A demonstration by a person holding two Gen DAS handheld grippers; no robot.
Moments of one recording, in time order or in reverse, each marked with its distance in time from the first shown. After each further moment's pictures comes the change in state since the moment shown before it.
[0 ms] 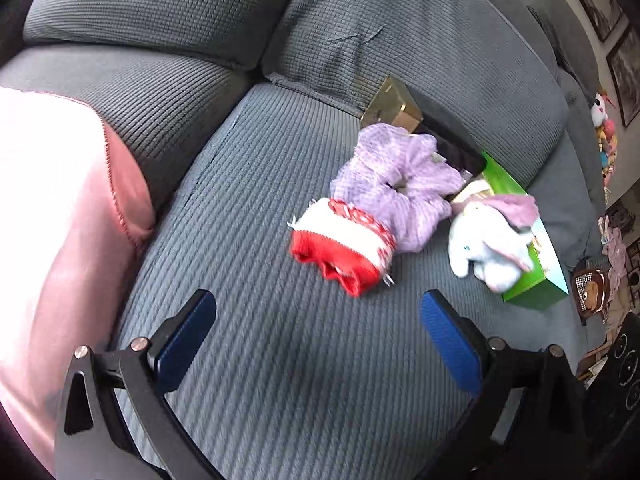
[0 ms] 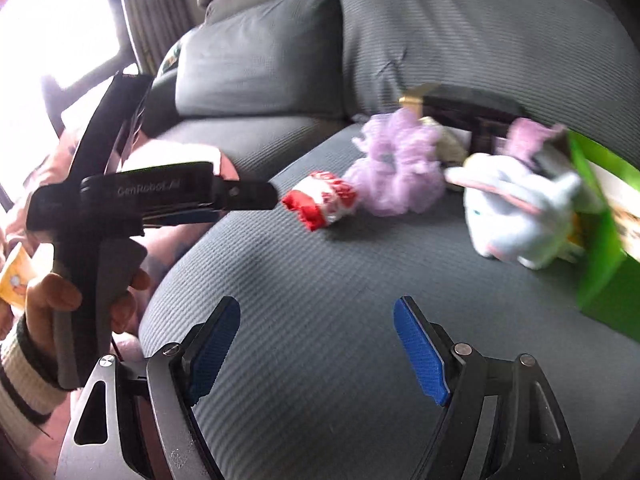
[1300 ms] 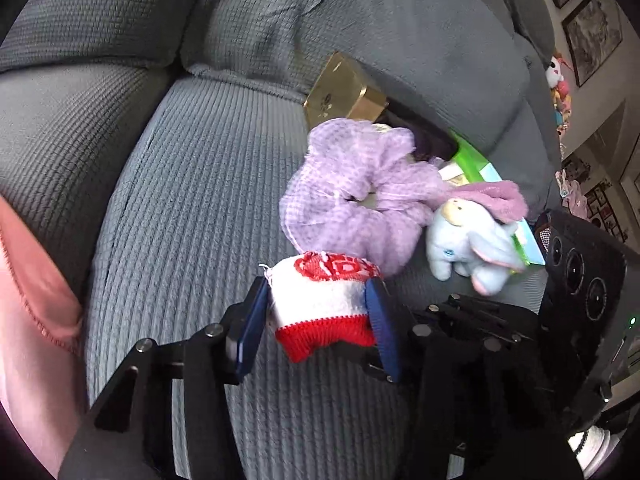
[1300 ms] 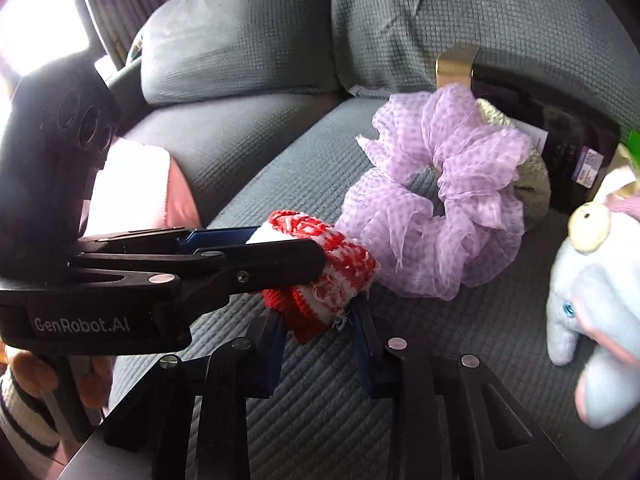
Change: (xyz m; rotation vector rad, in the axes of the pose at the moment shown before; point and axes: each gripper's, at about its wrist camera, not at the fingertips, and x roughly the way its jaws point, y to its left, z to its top) left arm 0.044 -0.008 0.037 0.167 0.092 -0.206; right arm 0.090 -0.011 0.055 0.061 0.107 0.021
